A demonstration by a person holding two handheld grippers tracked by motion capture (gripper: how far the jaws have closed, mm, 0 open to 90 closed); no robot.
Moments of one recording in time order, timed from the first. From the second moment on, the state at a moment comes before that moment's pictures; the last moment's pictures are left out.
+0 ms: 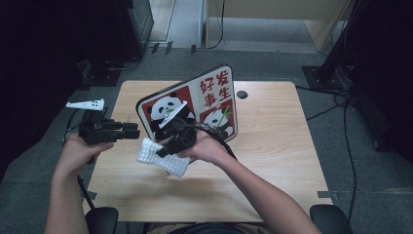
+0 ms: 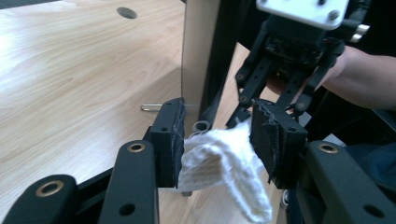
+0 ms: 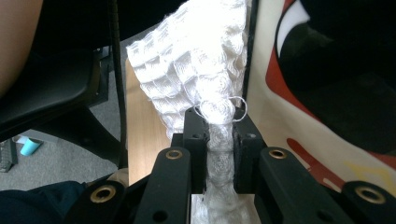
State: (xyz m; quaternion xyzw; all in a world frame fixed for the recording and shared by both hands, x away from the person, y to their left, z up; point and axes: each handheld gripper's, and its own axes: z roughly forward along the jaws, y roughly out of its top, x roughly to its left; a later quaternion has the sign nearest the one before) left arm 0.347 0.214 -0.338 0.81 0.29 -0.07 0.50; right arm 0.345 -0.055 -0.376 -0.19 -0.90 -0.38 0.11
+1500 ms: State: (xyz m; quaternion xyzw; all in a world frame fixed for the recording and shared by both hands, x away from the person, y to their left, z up) left arm 0.367 0.183 -0.356 0.82 0.30 -0.10 0.48; right arm 0.340 -0.067 -0.434 -0.21 -0.90 -0.36 0.11
